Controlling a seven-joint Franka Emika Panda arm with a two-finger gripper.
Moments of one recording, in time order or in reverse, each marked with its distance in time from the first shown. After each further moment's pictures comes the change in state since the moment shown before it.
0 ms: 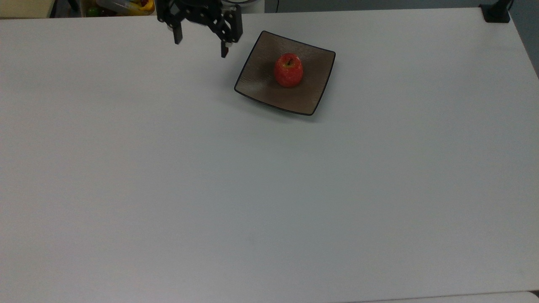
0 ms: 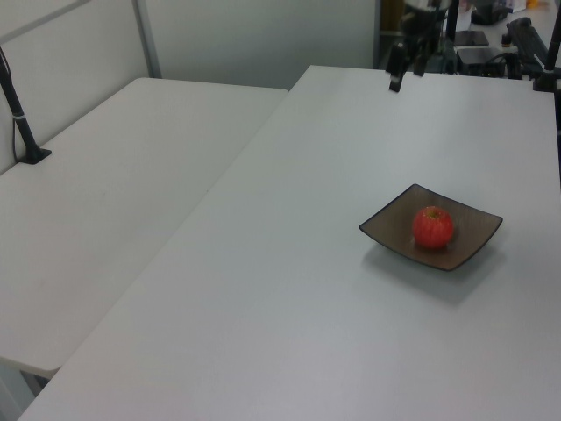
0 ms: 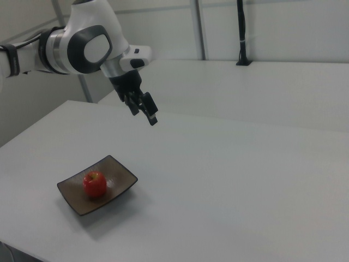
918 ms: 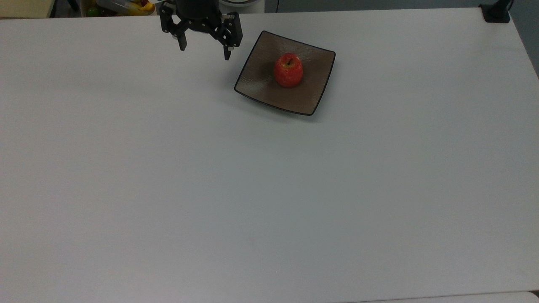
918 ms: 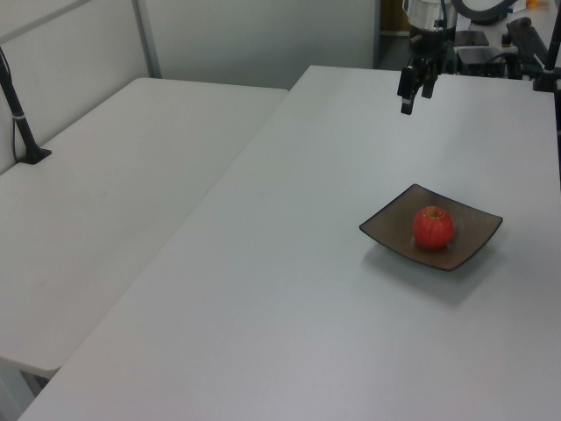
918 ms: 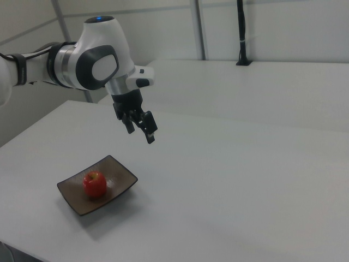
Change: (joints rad) arm 0.028 0.012 -0.034 -0.083 0.057 -0.003 -0.111
